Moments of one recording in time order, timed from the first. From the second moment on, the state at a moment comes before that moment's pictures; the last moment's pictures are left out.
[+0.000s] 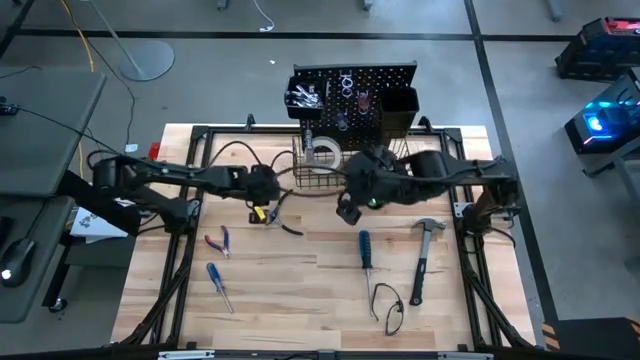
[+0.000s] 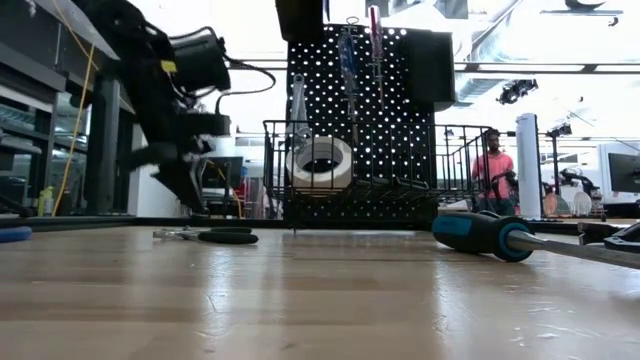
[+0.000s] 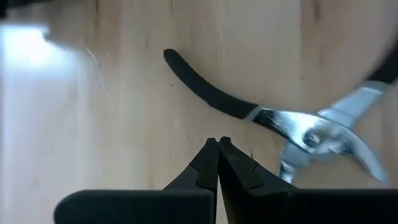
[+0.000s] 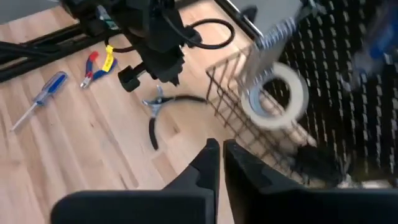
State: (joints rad) left arm 0.23 1.39 0.67 -0.41 -0.17 0.31; right arm 0.21 1.79 2.17 -1.34 0.53 0.58
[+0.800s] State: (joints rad) left arm -0.14 1.56 0.67 -0.10 -0.04 -0.21; right arm 0.39 1.79 1.96 -1.35 0.44 0.89
